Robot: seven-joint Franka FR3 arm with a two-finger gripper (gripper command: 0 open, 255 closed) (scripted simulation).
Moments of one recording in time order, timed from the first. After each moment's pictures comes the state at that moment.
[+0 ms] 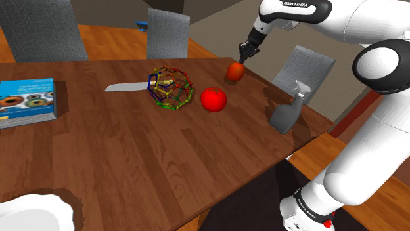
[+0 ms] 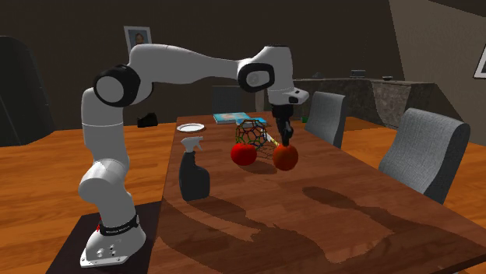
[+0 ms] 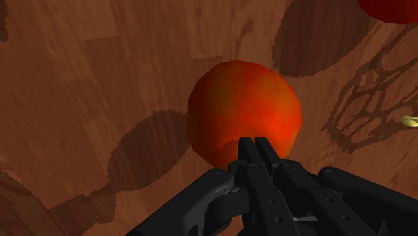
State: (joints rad) arm -0.03 0.14 -0.21 -1.57 0.15 1.89 -0.08
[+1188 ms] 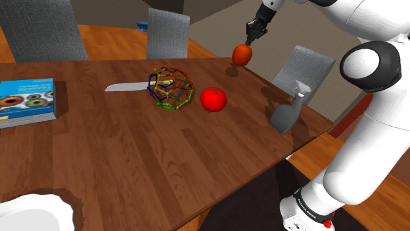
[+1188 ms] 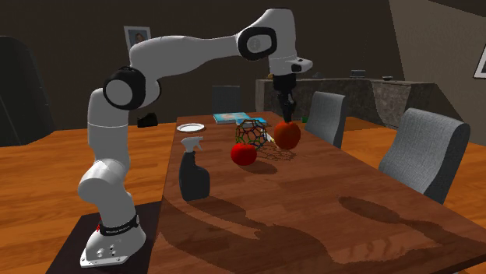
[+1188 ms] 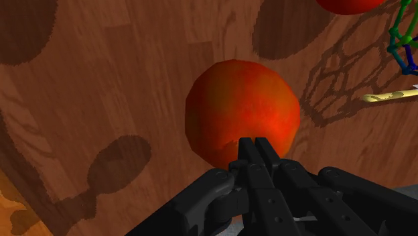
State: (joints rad) arm -0.05 0.22 -0.22 -1.22 0.16 1.62 -0.06
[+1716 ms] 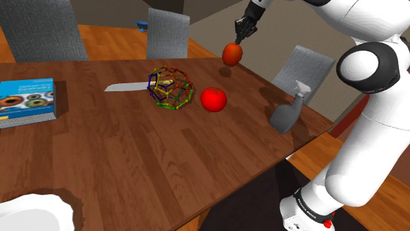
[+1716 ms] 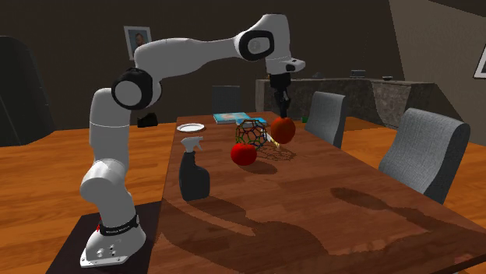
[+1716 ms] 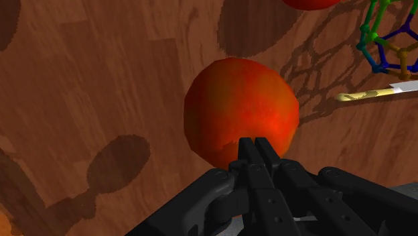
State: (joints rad) arm 0.02 0.24 -0.18 -1.19 0.14 1.62 0.04
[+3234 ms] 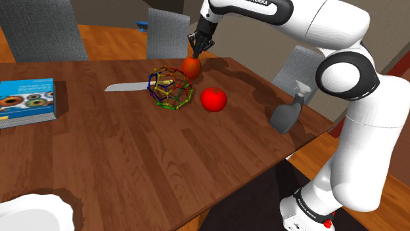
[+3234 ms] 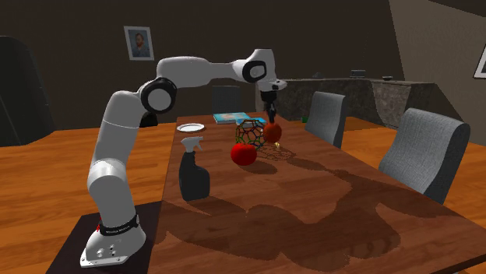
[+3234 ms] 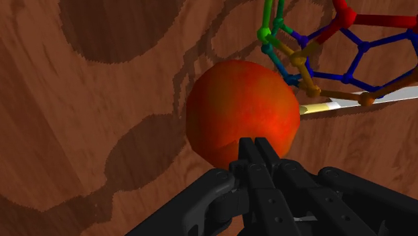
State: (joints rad) arm 0.25 0.40 -0.08 -1.17 0.06 1.79 0.36
